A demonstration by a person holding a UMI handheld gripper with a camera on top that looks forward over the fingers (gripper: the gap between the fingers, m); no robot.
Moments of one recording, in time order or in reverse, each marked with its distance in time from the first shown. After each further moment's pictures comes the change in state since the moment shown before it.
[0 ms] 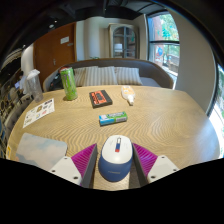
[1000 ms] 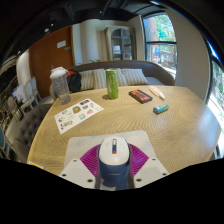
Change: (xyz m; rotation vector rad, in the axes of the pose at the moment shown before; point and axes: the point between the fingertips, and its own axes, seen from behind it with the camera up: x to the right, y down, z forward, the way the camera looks) arm -0.234 0.012 -0.067 0.014 0.051 0.103
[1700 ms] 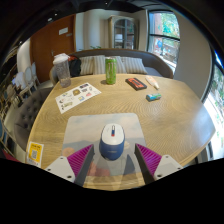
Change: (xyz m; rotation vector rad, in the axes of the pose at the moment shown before) arm 0.020 0.047 -0.058 -0.152 0.036 -0.068
